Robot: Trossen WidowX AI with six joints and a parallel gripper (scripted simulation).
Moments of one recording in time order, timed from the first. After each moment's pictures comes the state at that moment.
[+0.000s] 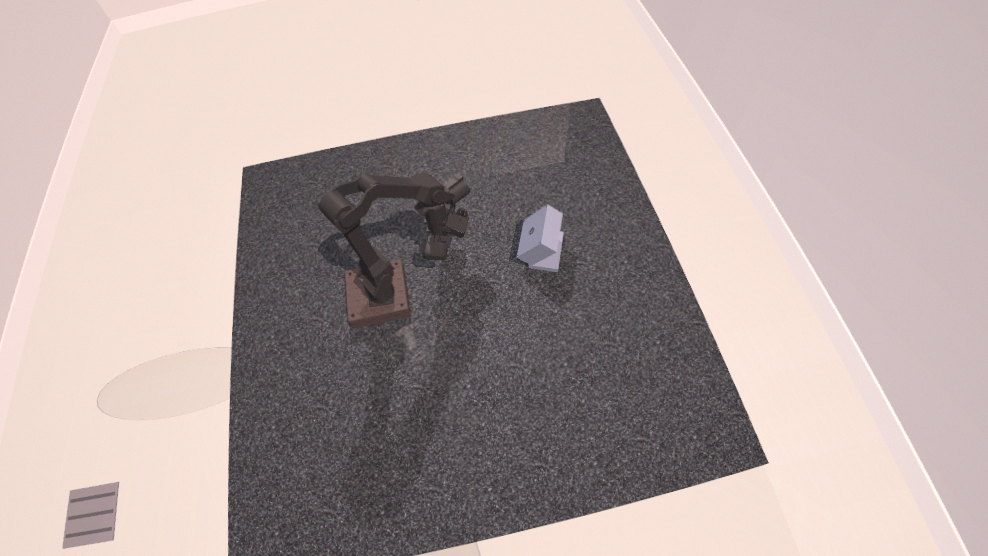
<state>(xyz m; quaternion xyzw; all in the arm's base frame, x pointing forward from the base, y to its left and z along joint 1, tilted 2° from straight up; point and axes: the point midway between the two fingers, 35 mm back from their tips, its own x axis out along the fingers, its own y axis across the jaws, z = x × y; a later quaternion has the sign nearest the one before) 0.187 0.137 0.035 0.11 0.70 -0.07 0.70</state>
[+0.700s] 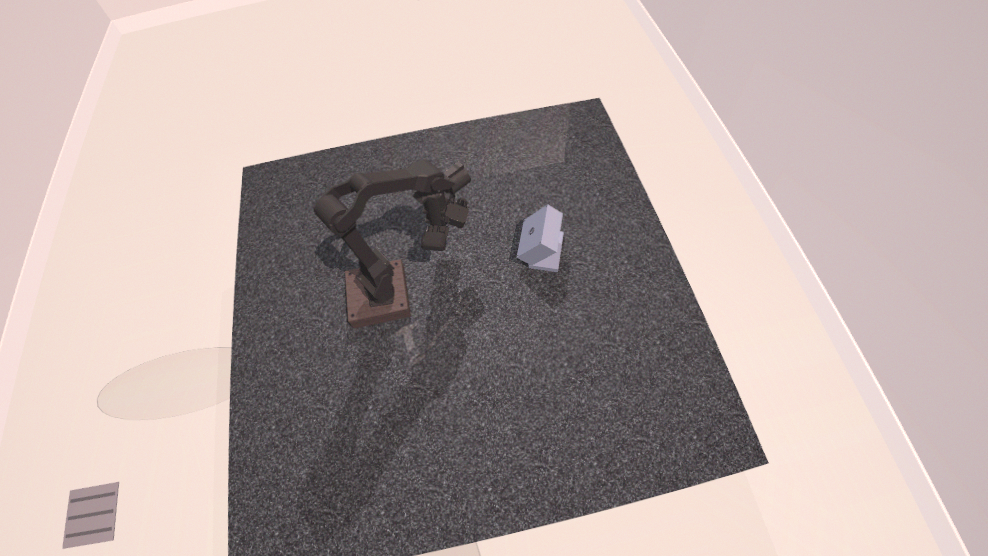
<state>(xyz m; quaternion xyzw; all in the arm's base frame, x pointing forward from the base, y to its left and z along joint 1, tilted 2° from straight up) 0.190 0.136 0.077 0.10 0.70 -0.07 0.70</state>
